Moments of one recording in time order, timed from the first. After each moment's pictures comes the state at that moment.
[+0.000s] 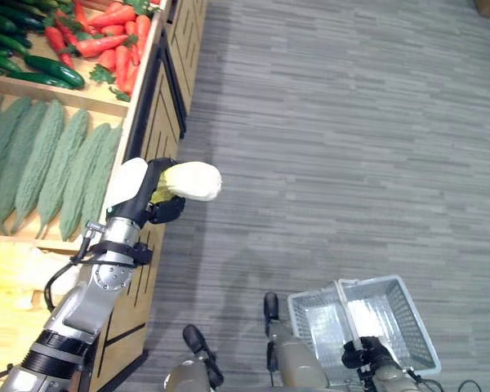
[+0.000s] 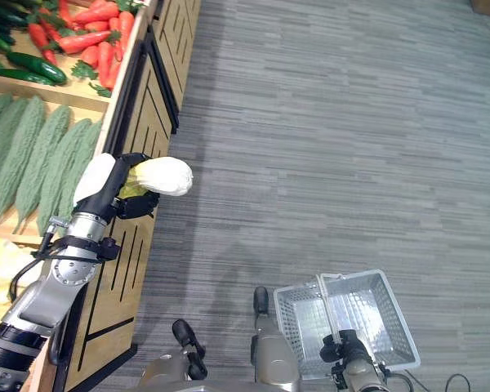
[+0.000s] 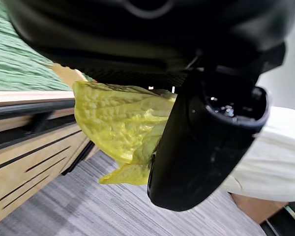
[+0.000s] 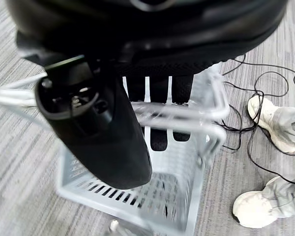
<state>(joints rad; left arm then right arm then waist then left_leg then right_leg) -0.10 0.73 -0.11 -0.10 0.27 0.03 0.24 -0.05 -0.31 0.19 1.11 -0.03 0.02 -0.20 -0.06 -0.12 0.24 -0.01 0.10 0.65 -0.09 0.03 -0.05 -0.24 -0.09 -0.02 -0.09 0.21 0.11</state>
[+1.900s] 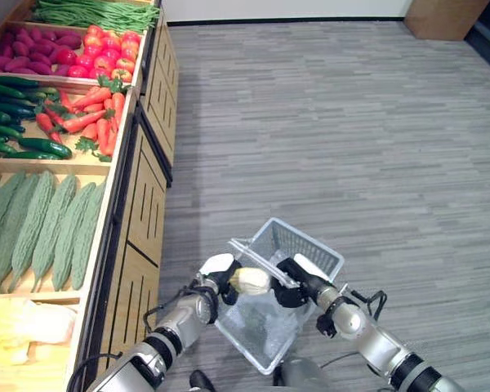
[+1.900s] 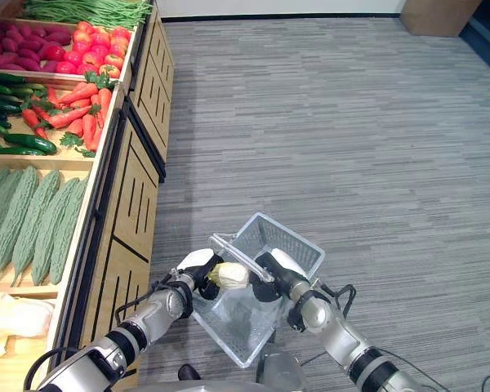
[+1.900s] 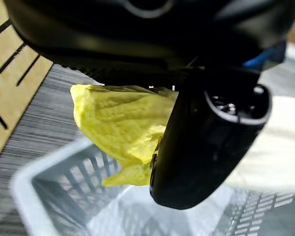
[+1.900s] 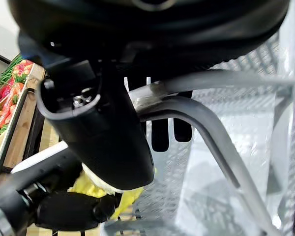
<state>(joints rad) -0.32 0.25 -0.67 0.76 0.55 0.10 0.09 -0.09 -0.52 0.64 0.19 -0.15 0.10 -0.04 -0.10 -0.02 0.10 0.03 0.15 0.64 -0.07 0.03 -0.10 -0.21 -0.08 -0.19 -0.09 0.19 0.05</state>
